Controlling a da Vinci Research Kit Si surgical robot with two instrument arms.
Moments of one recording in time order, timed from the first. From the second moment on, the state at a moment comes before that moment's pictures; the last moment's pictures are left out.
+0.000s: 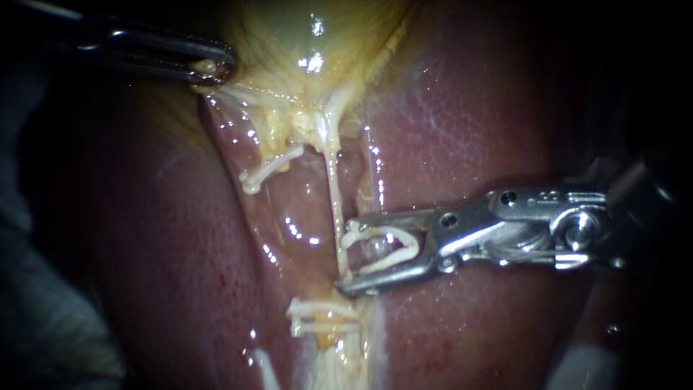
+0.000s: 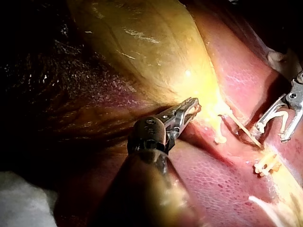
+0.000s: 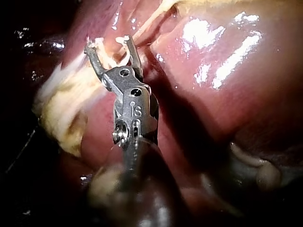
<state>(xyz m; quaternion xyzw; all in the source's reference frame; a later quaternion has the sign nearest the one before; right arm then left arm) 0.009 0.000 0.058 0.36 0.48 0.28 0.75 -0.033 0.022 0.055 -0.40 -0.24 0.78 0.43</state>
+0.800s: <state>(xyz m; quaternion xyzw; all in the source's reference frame) 0.008 -0.001 0.064 0.42 0.46 0.33 0.71 -0.033 0.022 0.055 -0.40 -0.24 0.78 0.43</state>
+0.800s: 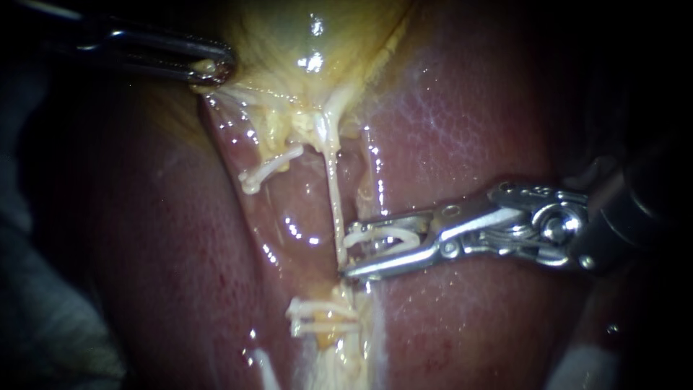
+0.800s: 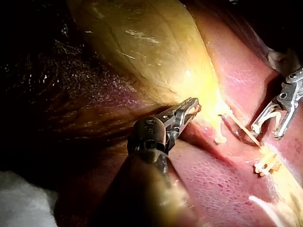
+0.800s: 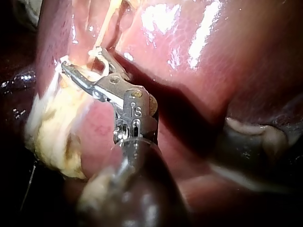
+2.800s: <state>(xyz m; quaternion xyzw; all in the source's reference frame) 0.013 -0.003 0.061 0.46 0.53 0.31 0.65 -0.033 0.022 0.055 -0.40 -0.24 0.78 0.43</state>
